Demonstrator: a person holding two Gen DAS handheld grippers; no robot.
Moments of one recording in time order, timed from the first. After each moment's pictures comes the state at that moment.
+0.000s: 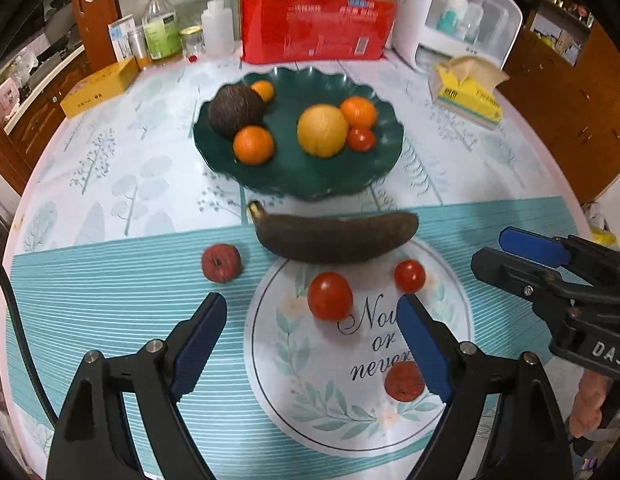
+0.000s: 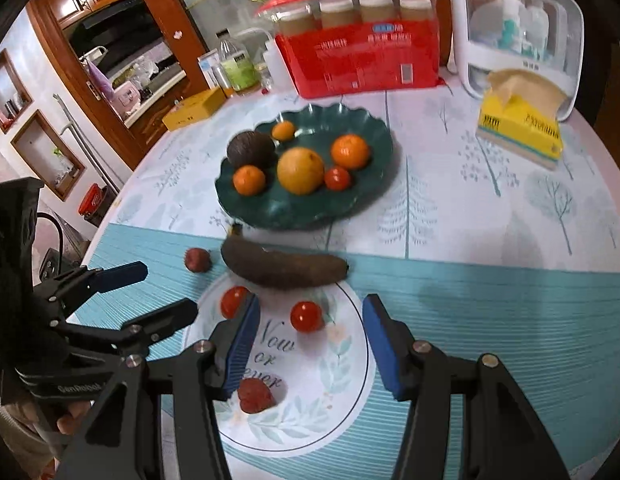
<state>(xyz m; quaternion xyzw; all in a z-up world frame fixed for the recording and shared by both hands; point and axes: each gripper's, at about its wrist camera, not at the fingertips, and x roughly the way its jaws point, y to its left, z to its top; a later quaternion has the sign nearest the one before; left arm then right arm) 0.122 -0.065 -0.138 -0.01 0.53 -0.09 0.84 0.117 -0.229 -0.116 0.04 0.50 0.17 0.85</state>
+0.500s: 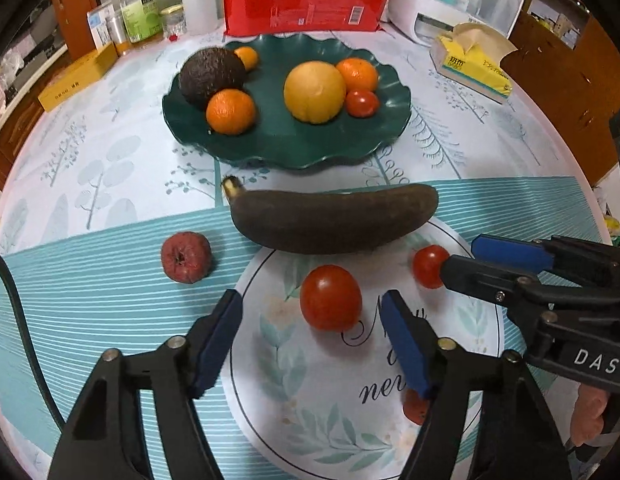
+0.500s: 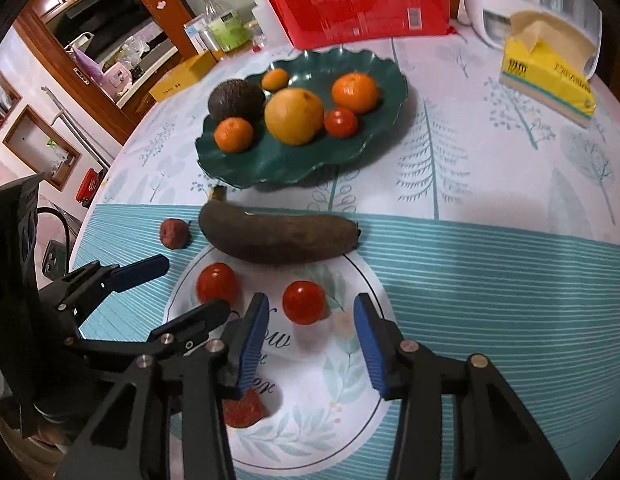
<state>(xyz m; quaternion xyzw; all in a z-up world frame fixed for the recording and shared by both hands) 0.140 -0.074 -0.180 0.00 0.55 -0.10 0.83 0.137 -0.218 -0.168 0.06 0.56 0.18 0.81</state>
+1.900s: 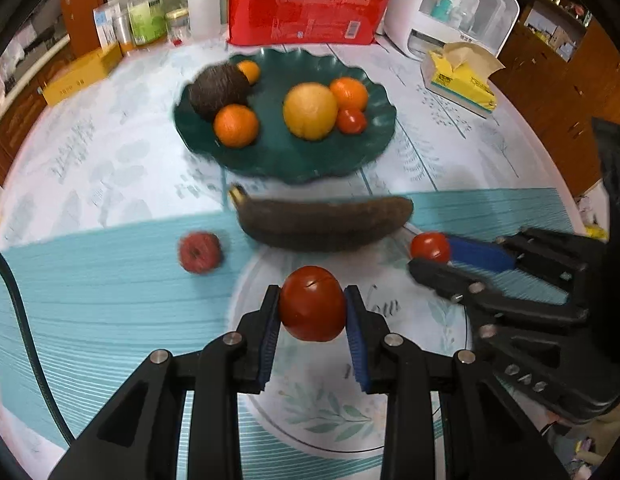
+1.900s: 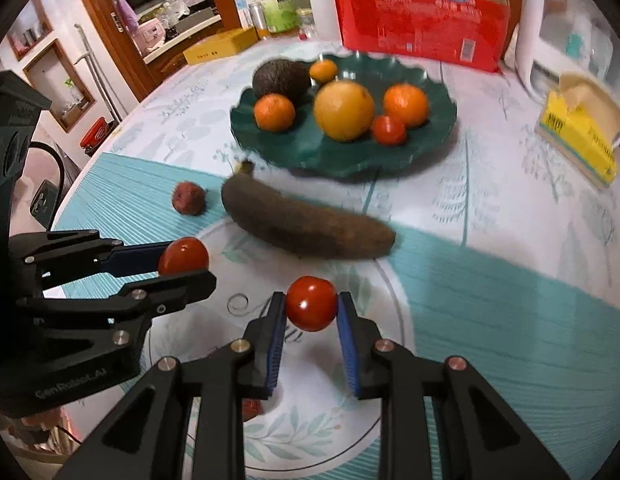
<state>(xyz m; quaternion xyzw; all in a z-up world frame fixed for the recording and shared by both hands) 0.129 -0.064 -0.143 -0.01 0.54 -0.11 0.83 0.127 -0.188 -0.152 -0.06 0.52 0.22 0.83</state>
